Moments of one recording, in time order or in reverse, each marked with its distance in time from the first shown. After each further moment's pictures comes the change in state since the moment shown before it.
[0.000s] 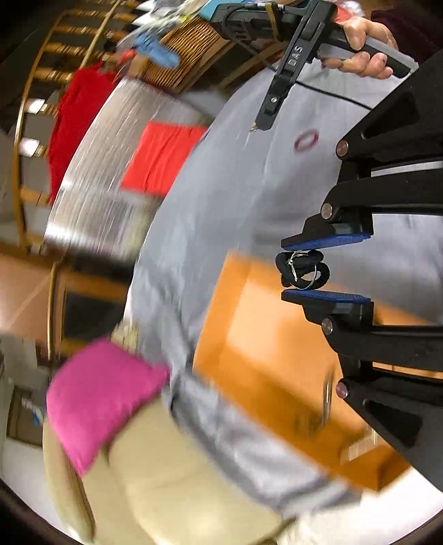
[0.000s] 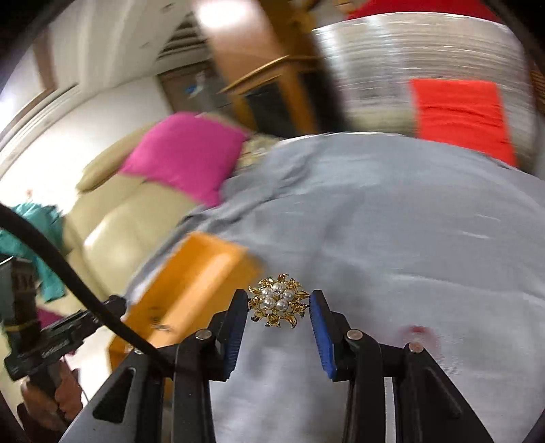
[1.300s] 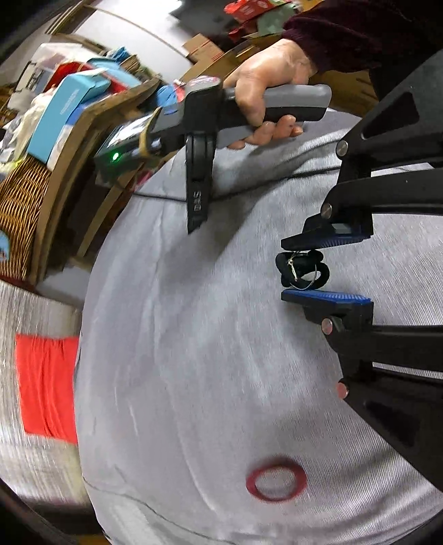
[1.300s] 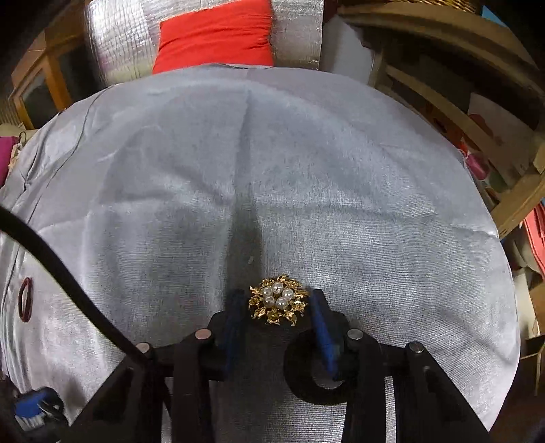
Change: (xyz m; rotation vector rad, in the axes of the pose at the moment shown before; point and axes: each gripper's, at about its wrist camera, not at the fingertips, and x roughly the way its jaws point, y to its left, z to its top) left arm 0.158 -0.378 -0.121 0.488 0.405 -0.582; right arm -0.132 -0.354 -0.099 0.369 0.227 -0.760
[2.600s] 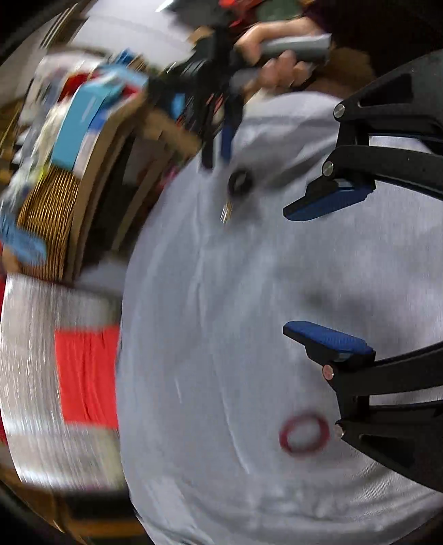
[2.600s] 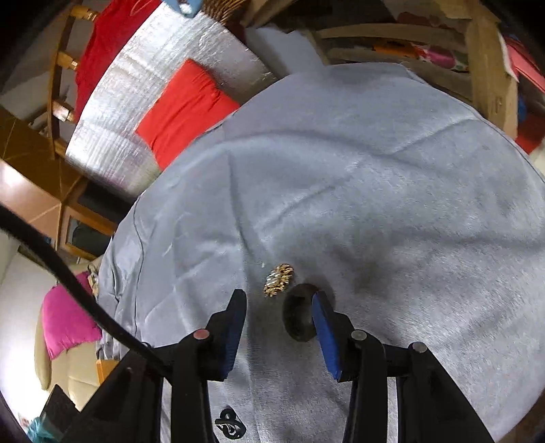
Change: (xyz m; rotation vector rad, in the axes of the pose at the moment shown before) left arm -0.042 -0.003 -0.003 0.099 -0.129 0.044; right arm -0.052 -0.099 -0.026 0.503 -0.046 0.436
